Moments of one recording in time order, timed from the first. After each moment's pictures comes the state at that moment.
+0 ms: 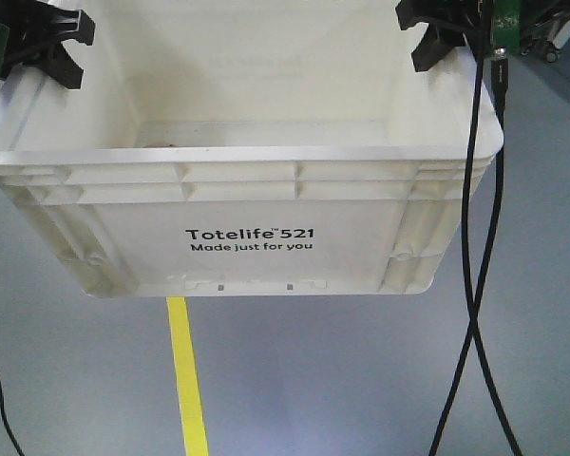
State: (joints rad) left arm -0.14 1.62 -1.73 -0.15 1.23 -0.07; right arm 0.26 1.72 -1.90 0.15 1.30 -0.04
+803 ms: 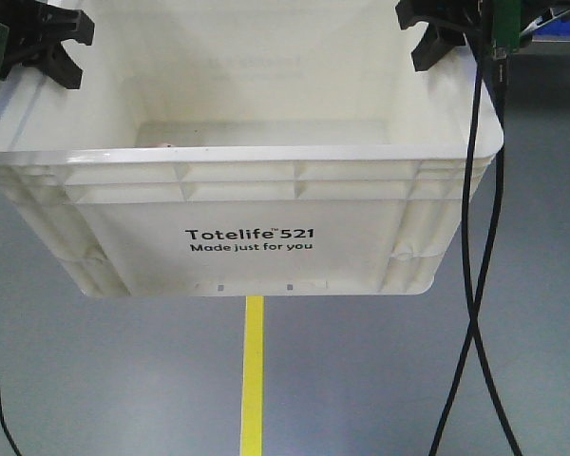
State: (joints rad) left arm -0.14 1.62 -1.73 -0.15 1.23 -0.07; right arm 0.26 1.72 -1.90 0.15 1.30 -0.04
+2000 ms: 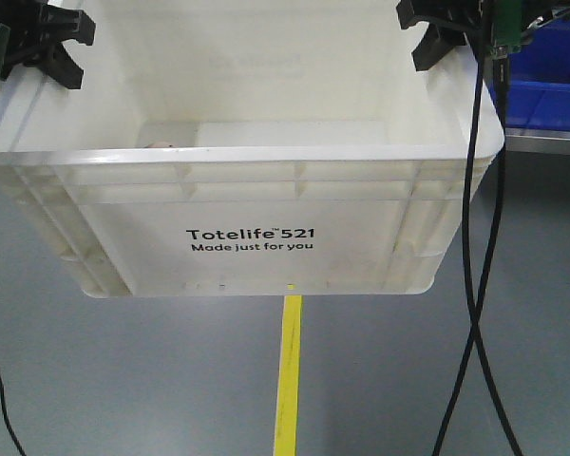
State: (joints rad) left arm -0.14 1.62 -1.73 -0.16 1.23 -0.07; right arm 0.26 1.72 -1.90 0.15 1.30 -0.04
